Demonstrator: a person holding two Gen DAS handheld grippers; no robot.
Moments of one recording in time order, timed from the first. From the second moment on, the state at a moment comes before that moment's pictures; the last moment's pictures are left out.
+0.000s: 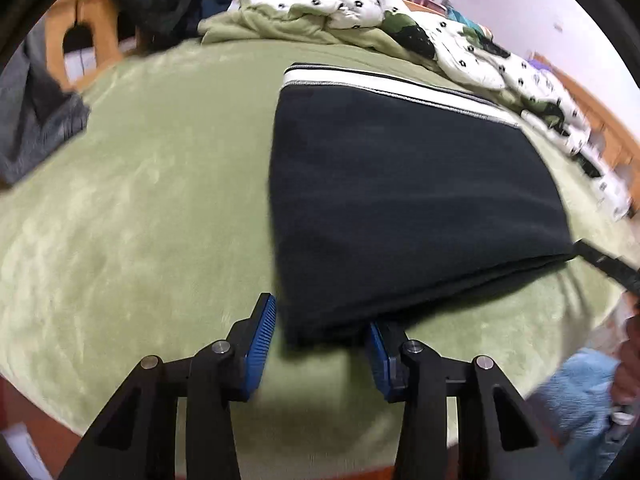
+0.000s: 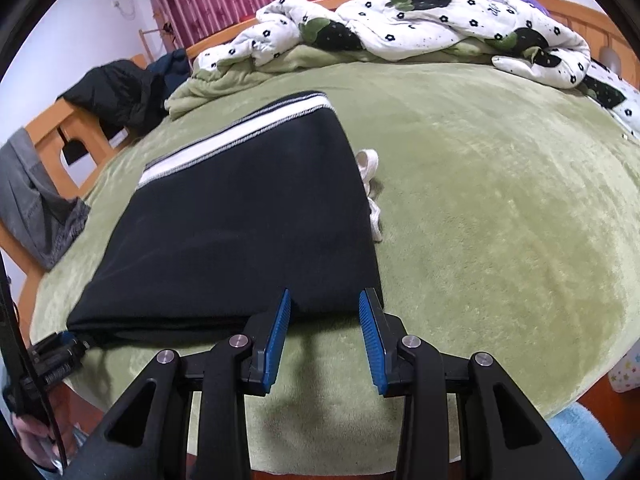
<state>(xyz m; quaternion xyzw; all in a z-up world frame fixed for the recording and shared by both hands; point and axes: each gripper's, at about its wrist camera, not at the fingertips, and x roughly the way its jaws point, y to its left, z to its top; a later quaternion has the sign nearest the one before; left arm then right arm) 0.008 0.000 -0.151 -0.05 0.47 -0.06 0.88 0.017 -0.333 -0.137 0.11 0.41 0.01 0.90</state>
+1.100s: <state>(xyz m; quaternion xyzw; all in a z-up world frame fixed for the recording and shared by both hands) 0.025 -0.017 -0.137 -0.04 0.43 -0.09 0.90 0.055 -0.324 -0.157 0.06 0.42 0.01 0.90</state>
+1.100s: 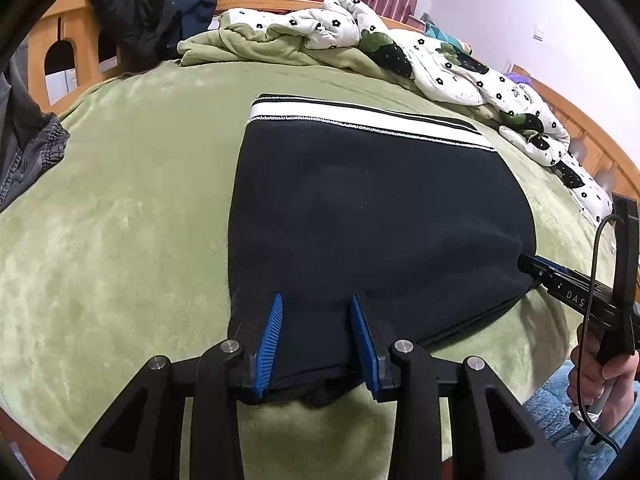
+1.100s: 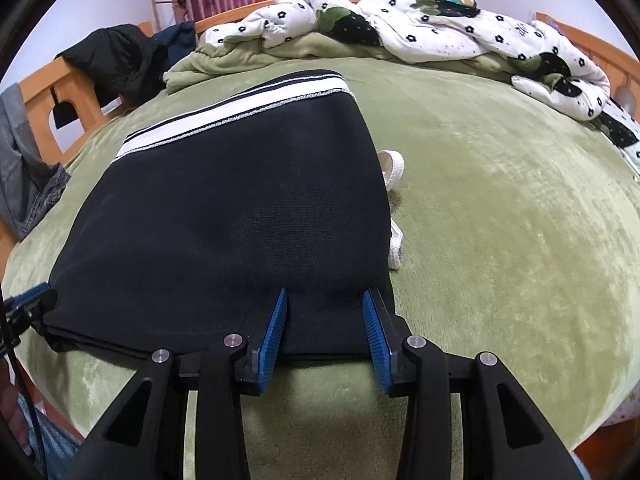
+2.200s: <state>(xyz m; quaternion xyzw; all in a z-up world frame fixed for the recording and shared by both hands) -0.032 -0.017 -0.064 -0.06 0.41 -0.10 0.90 -0.016 -0.311 -0.065 0.05 0.39 0.00 0.92</state>
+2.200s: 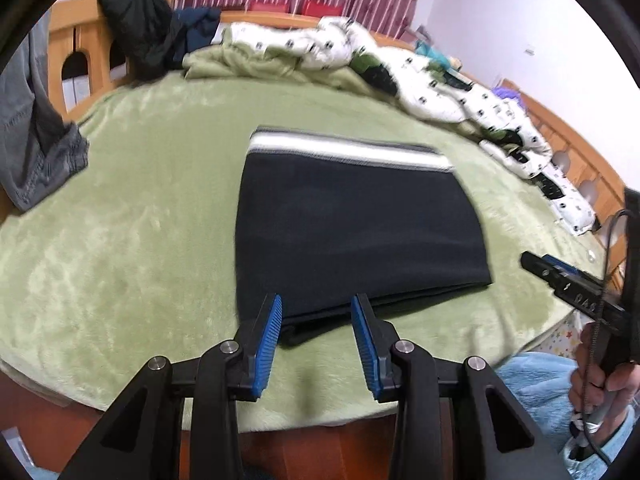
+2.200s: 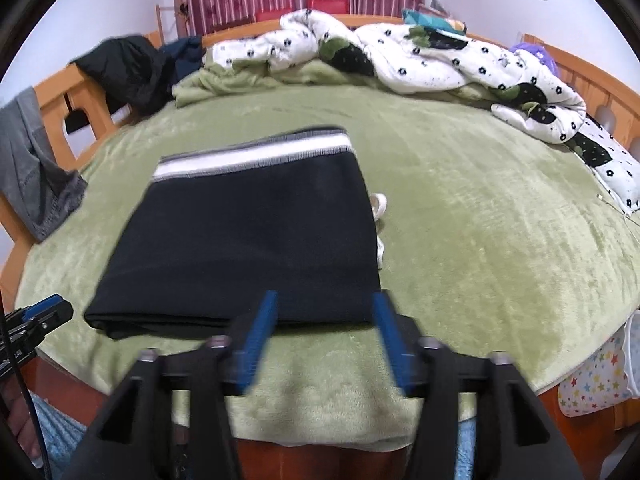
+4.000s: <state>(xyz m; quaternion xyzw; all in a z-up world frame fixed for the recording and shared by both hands) -0.073 -0.028 -0.004 -0.04 0.37 -0.04 0.93 -0.066 -0.300 -0.018 0.01 0.34 -0.01 0.94</state>
